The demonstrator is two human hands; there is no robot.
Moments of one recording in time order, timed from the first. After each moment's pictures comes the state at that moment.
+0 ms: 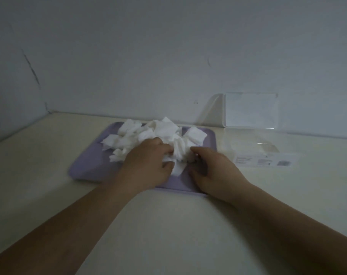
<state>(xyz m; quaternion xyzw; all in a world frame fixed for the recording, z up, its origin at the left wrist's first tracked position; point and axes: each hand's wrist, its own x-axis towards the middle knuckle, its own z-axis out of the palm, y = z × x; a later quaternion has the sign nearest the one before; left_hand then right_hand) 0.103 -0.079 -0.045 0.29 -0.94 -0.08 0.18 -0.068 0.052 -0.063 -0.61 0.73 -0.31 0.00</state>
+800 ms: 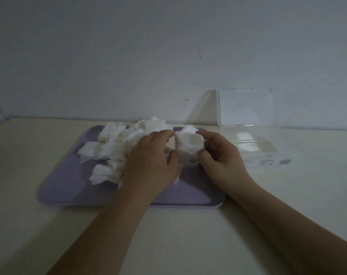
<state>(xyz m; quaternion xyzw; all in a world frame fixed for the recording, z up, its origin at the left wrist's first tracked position) 0.069 -0.090 -0.055 0.29 -0.87 -0.20 0.35 -0.078 0.023 -0.066 -0.48 0.62 -0.61 0.12</state>
